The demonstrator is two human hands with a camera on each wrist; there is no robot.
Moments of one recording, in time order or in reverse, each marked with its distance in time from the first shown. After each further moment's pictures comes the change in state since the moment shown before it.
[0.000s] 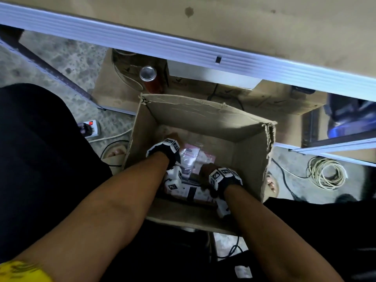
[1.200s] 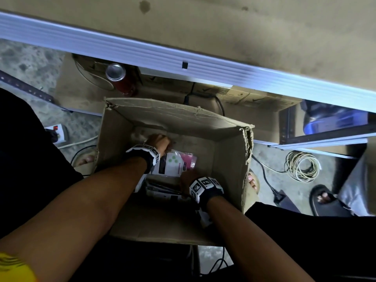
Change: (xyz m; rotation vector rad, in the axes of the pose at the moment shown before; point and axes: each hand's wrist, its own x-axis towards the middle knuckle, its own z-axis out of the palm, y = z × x) left_hand 0.051 0.009 0.022 0.208 0.147 0.386; right_hand 0.000 -0.004 0.010 0.034 -0.019 -0.025
